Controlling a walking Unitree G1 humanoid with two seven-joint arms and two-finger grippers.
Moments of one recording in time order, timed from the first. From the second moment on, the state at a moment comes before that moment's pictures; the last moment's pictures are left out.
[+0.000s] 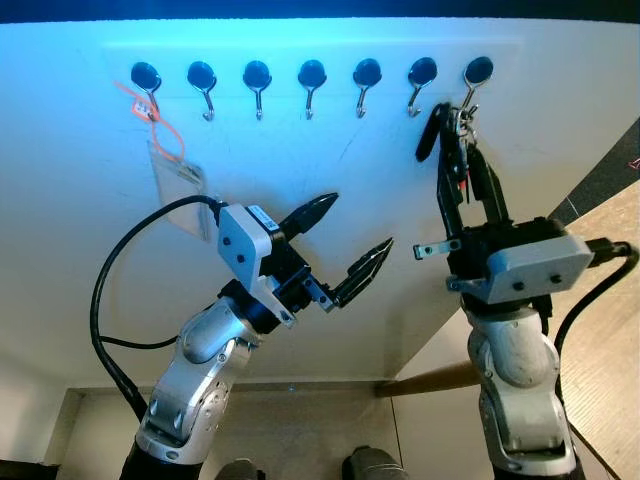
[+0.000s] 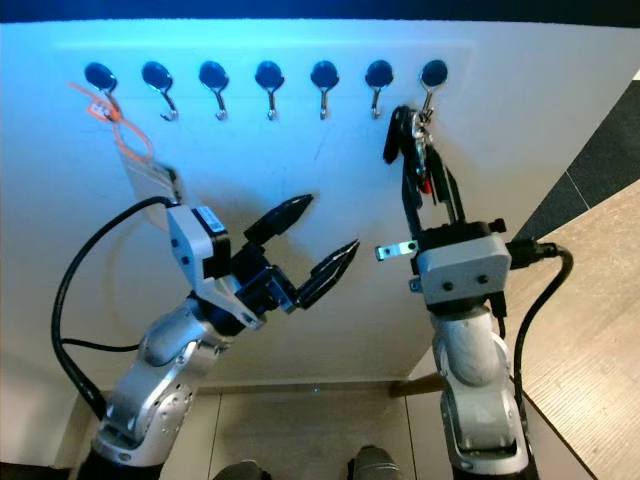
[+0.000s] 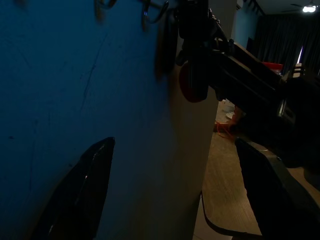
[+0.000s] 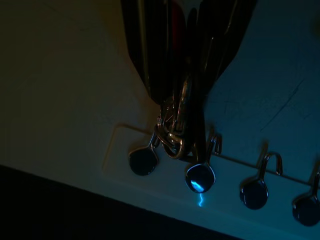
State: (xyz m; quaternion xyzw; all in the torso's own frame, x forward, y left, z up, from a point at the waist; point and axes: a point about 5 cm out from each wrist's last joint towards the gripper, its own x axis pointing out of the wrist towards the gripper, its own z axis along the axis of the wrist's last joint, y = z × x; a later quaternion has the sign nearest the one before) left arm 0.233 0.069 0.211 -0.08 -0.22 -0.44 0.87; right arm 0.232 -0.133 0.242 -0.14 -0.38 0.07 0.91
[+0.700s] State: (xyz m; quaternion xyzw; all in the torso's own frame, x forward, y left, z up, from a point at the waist) left arm 0.232 0.067 0.210 -0.08 -0.22 -0.44 0.87; right arm 0.244 -0.128 0.254 -0.12 -0.35 0.08 0.92
